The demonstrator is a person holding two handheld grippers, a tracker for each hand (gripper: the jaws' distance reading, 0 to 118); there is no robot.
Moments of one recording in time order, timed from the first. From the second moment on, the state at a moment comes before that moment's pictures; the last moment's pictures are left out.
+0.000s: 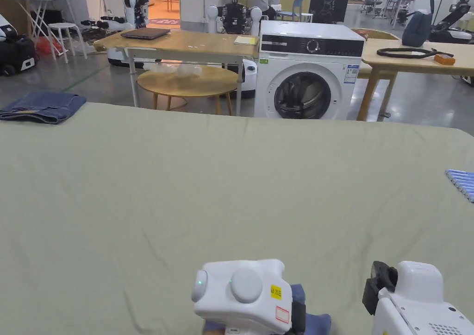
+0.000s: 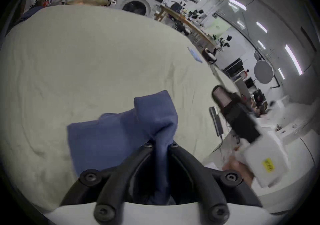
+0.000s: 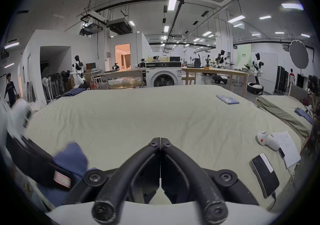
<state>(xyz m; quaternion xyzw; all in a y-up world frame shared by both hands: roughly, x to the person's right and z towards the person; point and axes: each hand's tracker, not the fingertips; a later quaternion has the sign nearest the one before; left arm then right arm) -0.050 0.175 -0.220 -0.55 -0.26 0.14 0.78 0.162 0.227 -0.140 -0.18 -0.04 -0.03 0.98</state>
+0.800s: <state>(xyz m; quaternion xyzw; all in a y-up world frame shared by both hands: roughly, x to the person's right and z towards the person) -0.069 0.114 -0.231 -0.56 -0.35 0.34 0.67 0.181 0.220 -0.129 -0.18 -0.05 -0.05 0.98</state>
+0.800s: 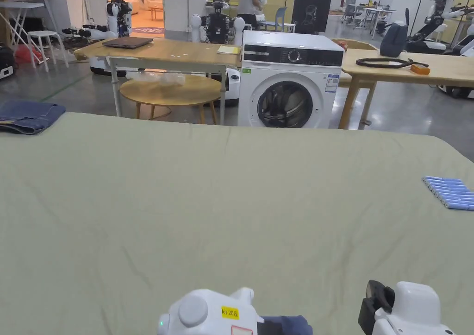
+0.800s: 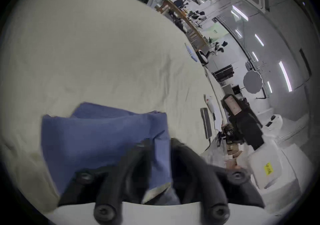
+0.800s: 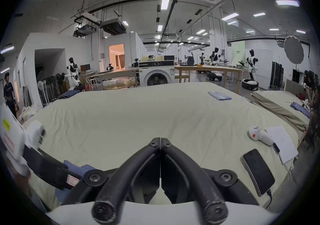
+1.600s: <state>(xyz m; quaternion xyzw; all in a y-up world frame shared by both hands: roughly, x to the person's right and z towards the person) -0.174 0.230 -0.199 -0.28 -0.17 0.14 0.93 0.160 0.239 -0.142 -0.13 -0.04 -0.03 0.99</state>
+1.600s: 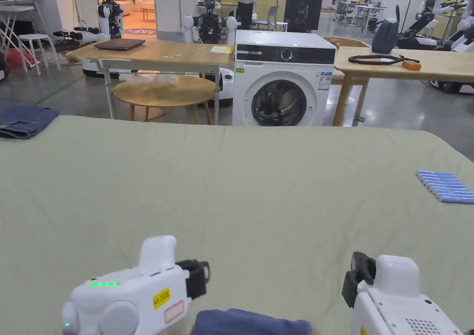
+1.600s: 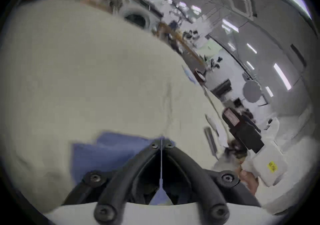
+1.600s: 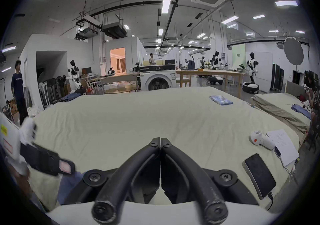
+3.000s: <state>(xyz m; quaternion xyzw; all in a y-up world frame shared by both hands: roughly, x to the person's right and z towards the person) -0.281 0.170 -0.147 -0.31 -0.09 0.19 0.93 0.093 0.122 -0.146 -0.33 0.02 0.04 0.94</state>
